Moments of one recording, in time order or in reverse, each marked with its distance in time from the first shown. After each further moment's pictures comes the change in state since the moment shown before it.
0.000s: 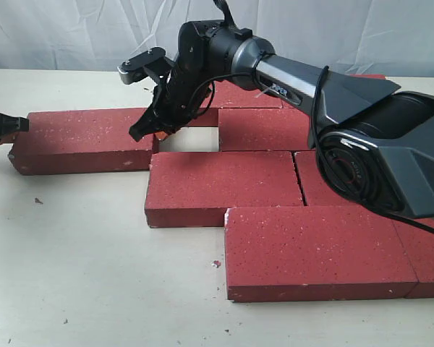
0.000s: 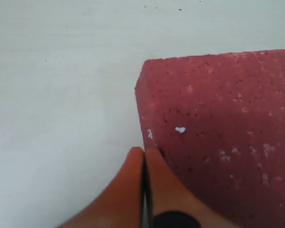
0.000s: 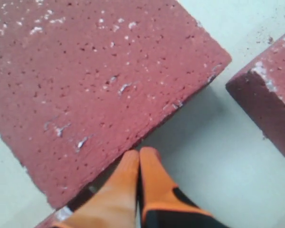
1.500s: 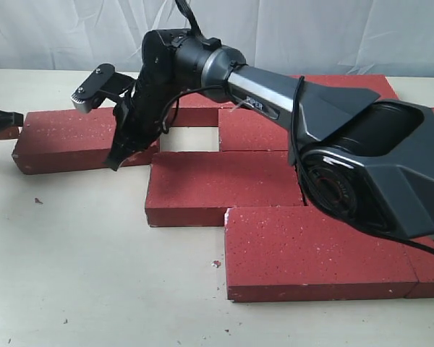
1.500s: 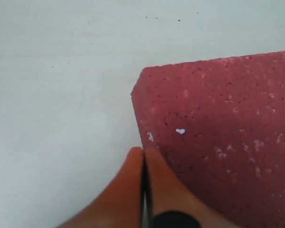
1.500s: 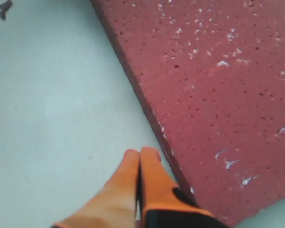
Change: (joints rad) left arm 0.018 -0.015 0.000 -0.014 0.029 0.000; right arm 0.096 -0.012 0.000 0.053 0.022 -0.285
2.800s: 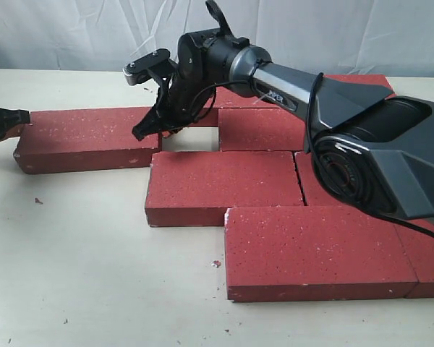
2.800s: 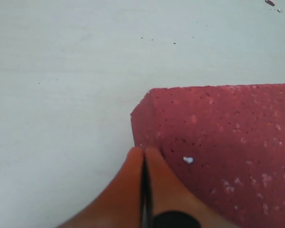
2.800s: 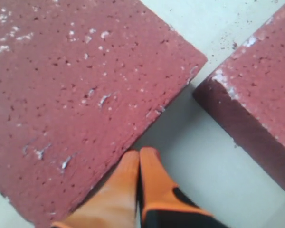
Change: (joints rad) left arm 0.000 0.059 0.000 -0.273 0.026 0.201; right arm -0.093 0.039 0.000 -0.131 -0.105 0.373
